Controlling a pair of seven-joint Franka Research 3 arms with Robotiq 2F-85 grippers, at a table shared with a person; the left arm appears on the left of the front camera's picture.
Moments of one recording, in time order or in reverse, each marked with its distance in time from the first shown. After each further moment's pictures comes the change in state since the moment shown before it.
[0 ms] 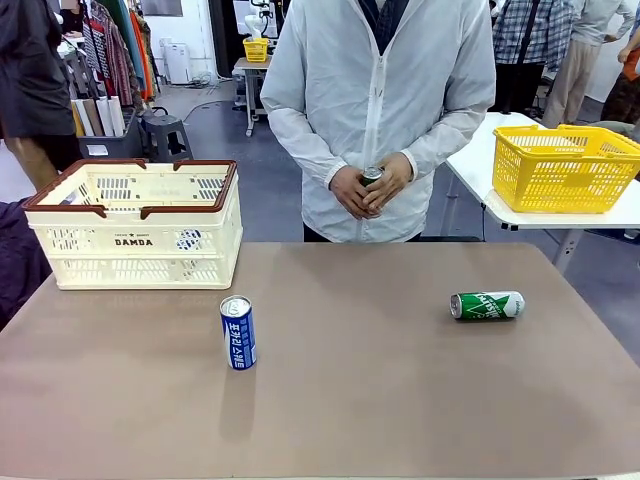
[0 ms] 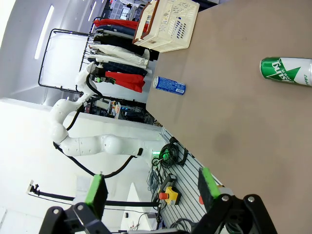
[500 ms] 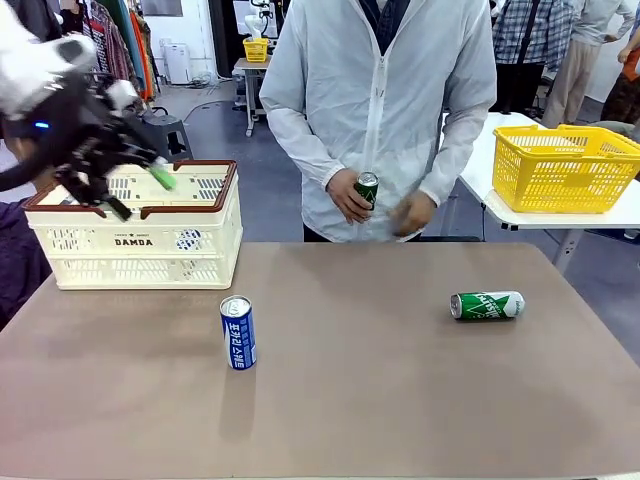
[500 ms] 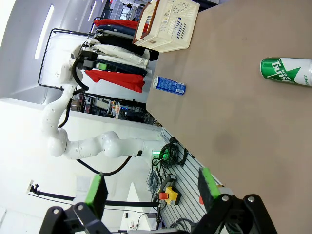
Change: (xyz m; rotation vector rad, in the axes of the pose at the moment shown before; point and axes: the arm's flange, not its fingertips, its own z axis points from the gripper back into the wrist) left arm 0.098 -0.159 -0.198 0.611 -0.048 0.032; right arm 0.000 0.001 0.000 0.000 0.000 0.002
